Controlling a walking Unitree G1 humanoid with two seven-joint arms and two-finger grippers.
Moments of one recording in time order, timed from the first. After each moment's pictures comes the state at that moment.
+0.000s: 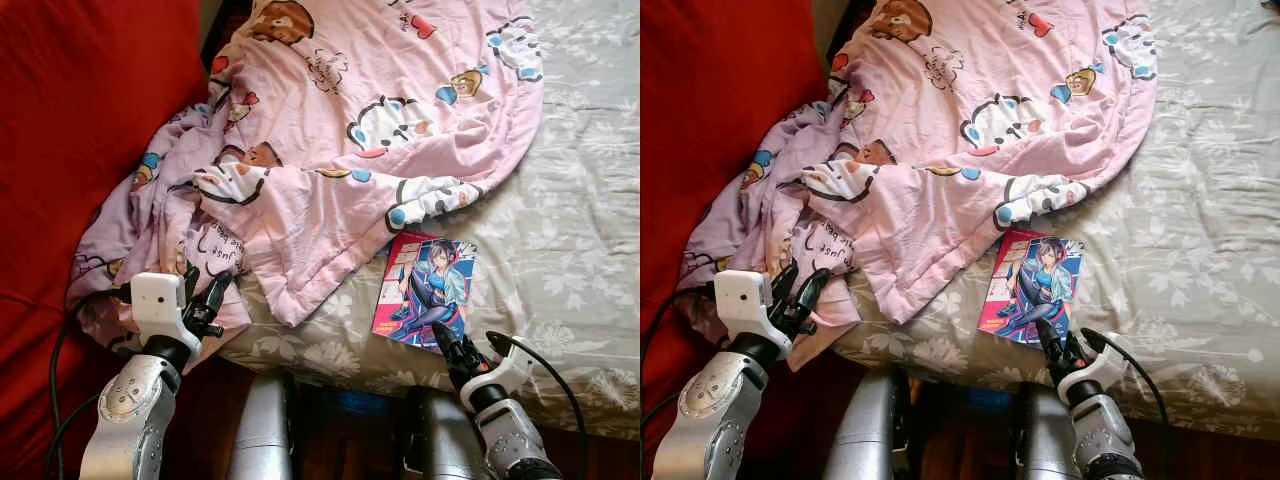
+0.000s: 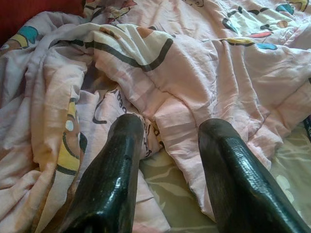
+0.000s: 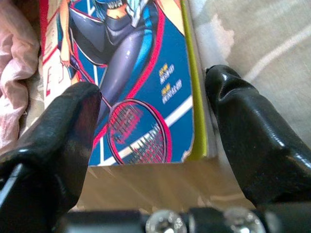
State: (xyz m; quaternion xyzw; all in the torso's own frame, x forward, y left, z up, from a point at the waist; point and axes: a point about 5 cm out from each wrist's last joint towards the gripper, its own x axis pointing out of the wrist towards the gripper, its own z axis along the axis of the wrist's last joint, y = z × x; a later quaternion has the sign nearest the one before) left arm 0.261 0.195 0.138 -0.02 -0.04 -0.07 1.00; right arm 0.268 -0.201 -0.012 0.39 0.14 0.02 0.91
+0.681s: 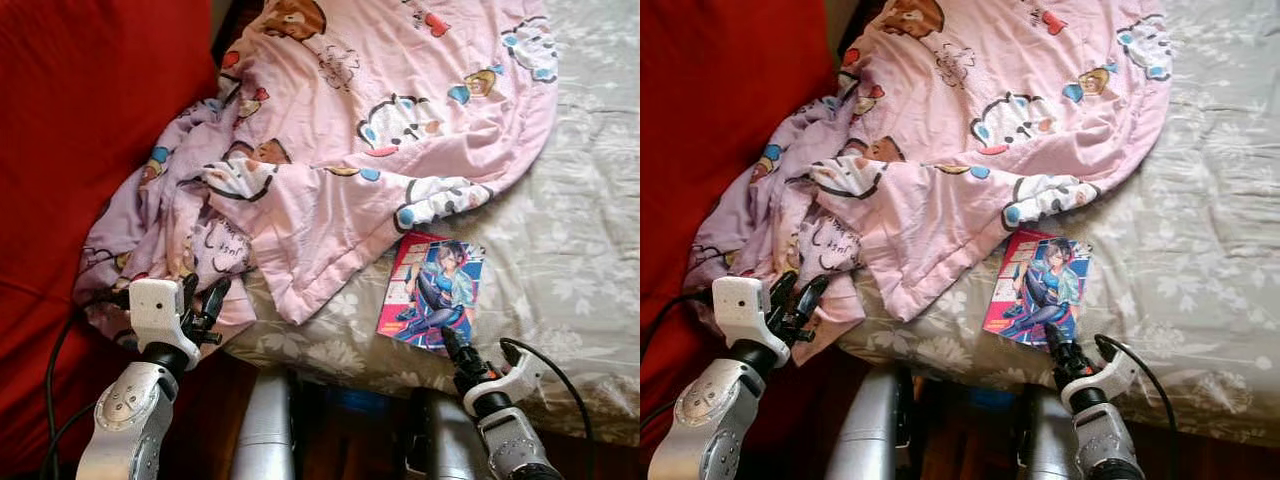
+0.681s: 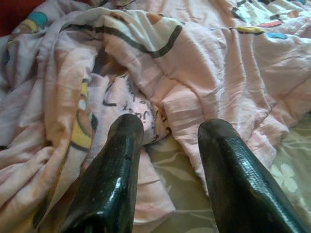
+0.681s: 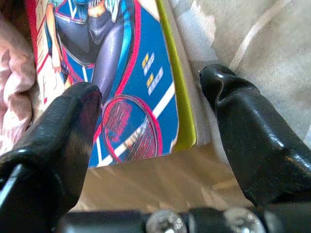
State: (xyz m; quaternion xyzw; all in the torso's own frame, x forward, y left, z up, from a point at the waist) left arm 0.254 0.196 0.136 -0.02 -0.03 -0.07 1.00; right arm 0.262 -0.198 -0.018 0.45 0.14 0.00 0.88
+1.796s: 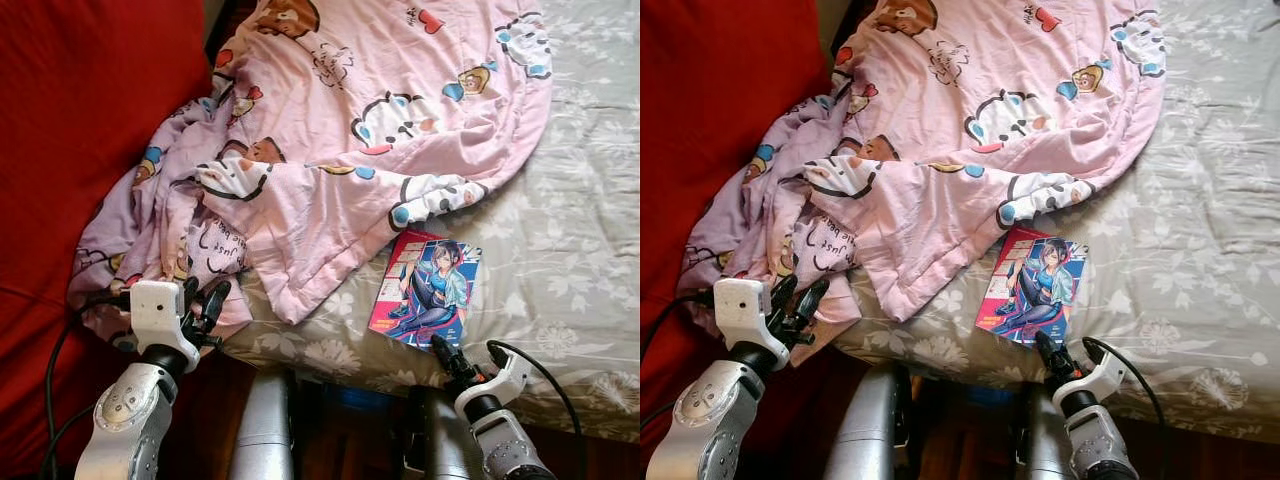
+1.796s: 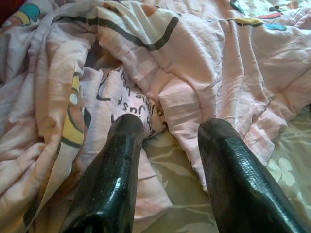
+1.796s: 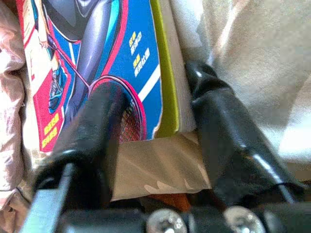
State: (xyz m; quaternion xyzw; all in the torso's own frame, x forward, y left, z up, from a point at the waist) left arm 0.254 0.196 0.134 -0.01 -0.02 -0.07 1.00; right arm 0.261 -0.189 -0.021 0.45 0.16 0.01 0.88
